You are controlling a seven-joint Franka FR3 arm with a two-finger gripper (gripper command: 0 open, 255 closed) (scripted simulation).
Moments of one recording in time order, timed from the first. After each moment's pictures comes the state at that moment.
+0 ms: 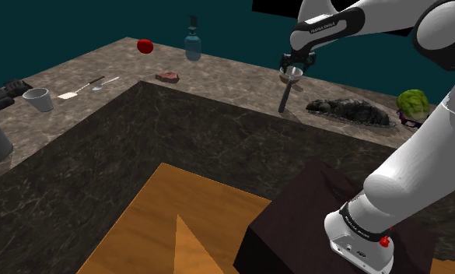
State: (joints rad) arm -0.37 0.11 -0.14 -1.96 -0.29 2.31 0.42
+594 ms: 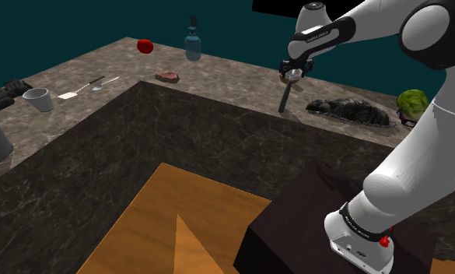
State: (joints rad) arm -0.38 0.18 -0.15 -1.96 -0.29 2.39 0.42
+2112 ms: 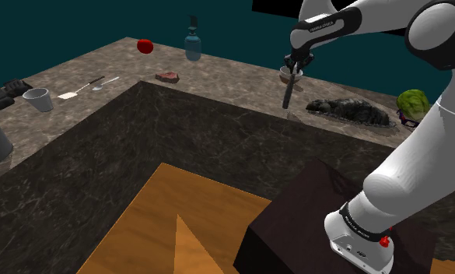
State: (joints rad) arm -0.38 0.15 -0.15 -1.91 -0.27 2.31 0.40
